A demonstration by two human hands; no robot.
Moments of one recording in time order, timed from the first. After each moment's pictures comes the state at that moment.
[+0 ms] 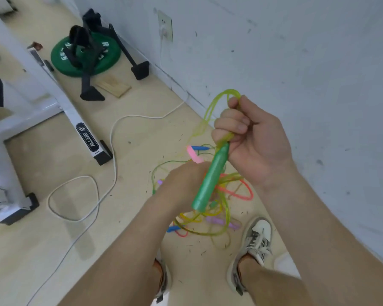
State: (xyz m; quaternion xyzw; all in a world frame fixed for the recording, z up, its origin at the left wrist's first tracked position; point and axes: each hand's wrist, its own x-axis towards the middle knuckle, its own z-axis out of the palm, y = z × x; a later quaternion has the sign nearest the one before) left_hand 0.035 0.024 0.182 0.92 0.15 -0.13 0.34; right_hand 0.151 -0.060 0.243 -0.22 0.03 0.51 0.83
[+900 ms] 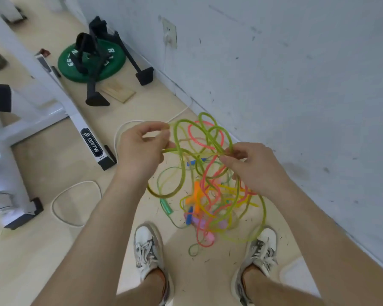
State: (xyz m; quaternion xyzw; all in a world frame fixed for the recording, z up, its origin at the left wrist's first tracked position) left_hand 0.038 0.078 0.219 0.65 0.45 0.22 0.57; right_hand 0.172 -0.082 0.184 -0.85 -0.31 0.23 0.36
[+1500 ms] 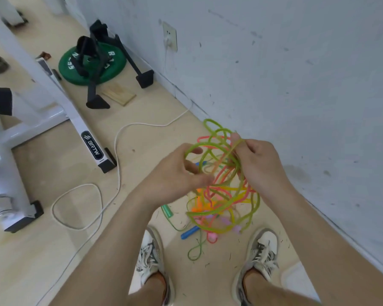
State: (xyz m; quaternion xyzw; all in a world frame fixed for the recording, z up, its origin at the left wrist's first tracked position) left_hand 0.039 0.058 0.210 0.78 0.29 -0.06 0.55; right_hand 0.166 -0.073 0.195 -0.82 -0.21 0.19 0.49
